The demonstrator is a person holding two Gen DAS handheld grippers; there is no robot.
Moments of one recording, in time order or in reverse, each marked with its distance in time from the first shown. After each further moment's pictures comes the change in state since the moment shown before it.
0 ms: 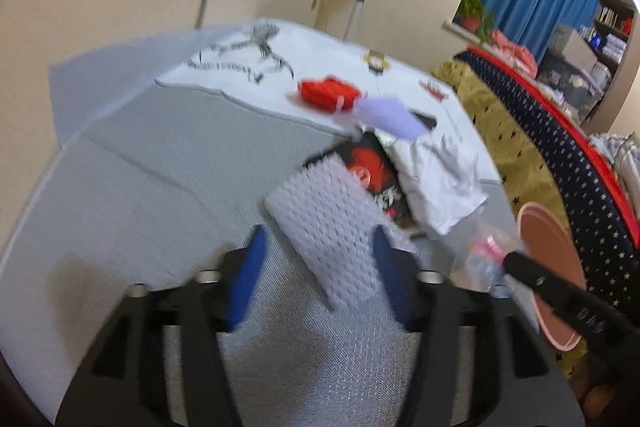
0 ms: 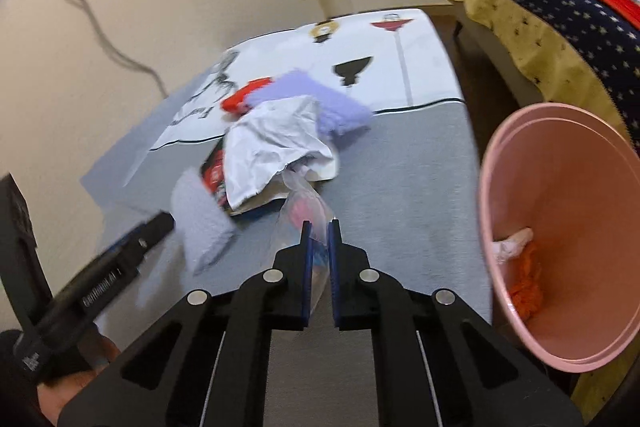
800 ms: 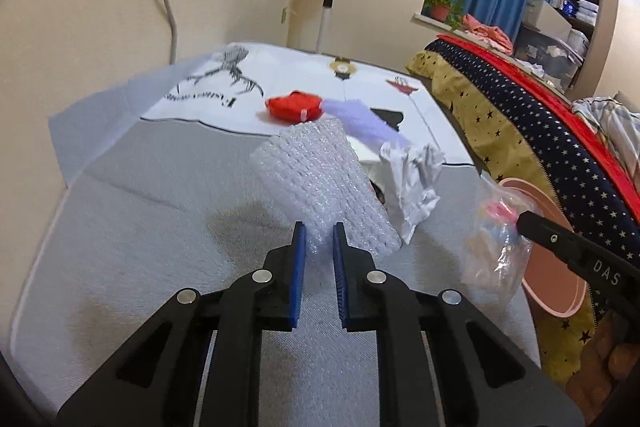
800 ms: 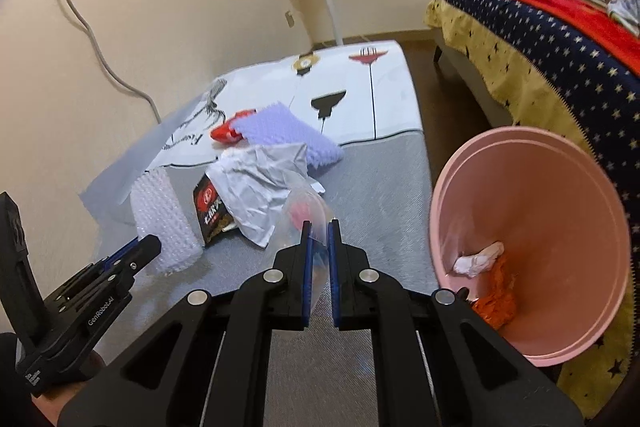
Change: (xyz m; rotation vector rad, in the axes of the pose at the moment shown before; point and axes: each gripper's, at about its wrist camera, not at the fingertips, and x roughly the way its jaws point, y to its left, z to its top) left arm -0.040 -0.023 -0.001 0.145 -0.058 -0.025; right arm -0.053 -0.004 -0.002 -0.024 -0.121 -0.047
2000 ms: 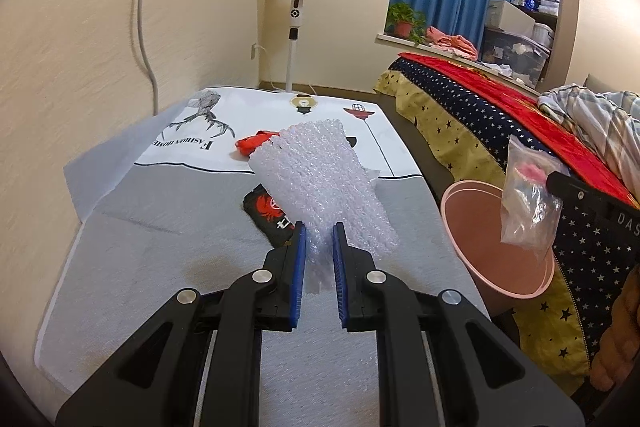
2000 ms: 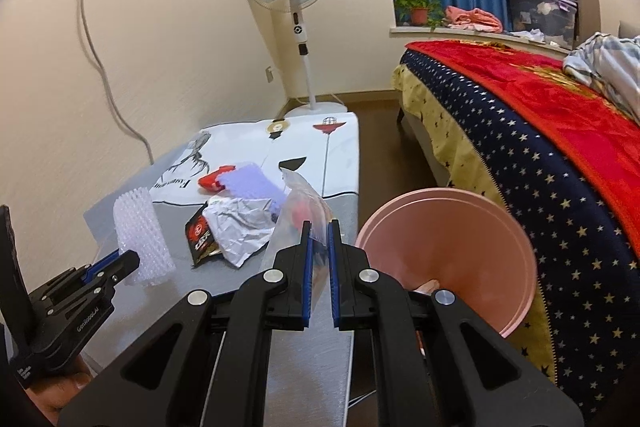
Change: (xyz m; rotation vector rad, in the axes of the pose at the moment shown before) left arm -0.055 -0.031 -0.003 0.105 -0.097 -0.059; right arm -0.100 -0.018 0.005 -0.037 -0.184 -0.124
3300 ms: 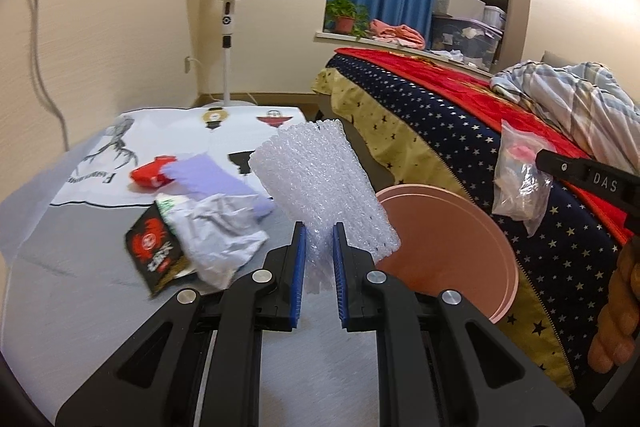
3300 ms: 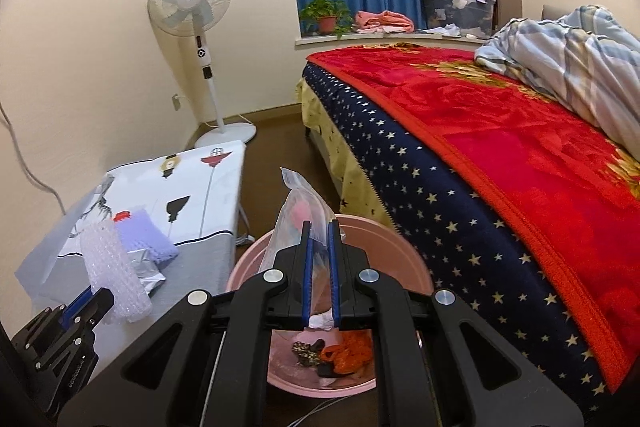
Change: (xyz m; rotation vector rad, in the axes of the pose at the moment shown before) left arm 0.047 -0.102 0.015 0.111 -0.013 -0.152; right arm 0.002 -0.095 0.026 0.123 -0.043 -0.288
